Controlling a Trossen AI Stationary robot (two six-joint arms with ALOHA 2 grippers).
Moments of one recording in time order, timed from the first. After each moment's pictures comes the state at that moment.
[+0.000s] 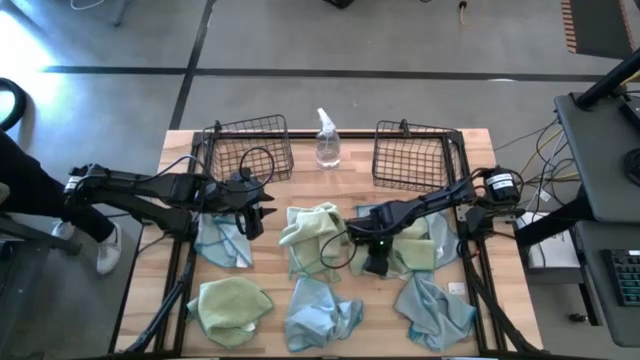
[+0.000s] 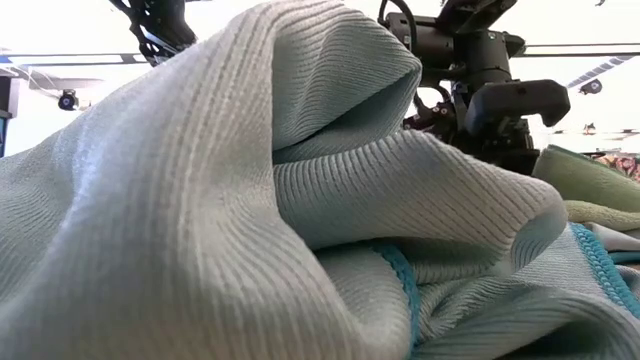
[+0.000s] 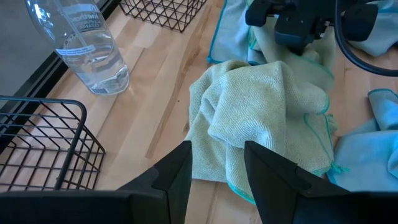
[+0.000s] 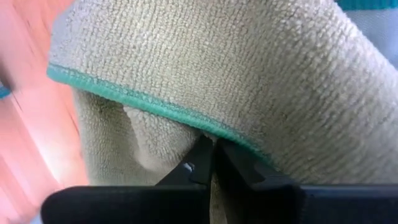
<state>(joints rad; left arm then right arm) -0.10 1.03 0.92 -0.63 -0.30 -0.27 0.10 1.80 1.10 -0.78 -0.26 0.35</state>
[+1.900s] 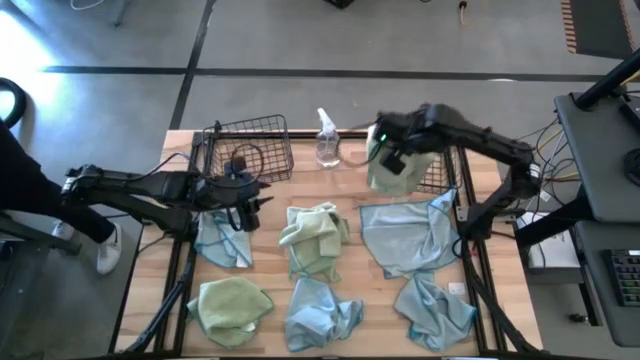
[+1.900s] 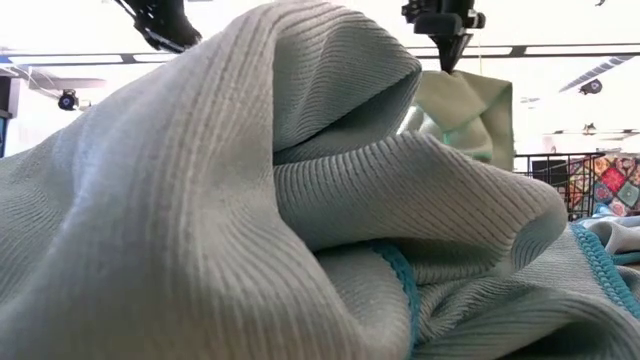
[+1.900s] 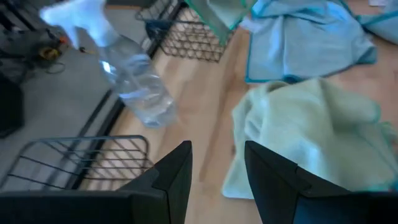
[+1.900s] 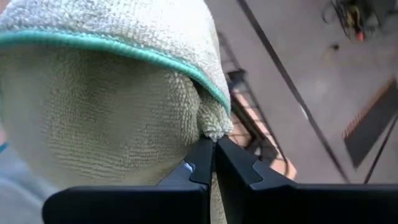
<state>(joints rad) -0.10 0.96 0.92 -0.60 -0.46 -0.06 -0.34 1.59 1.82 -1.57 0.53 0.28</state>
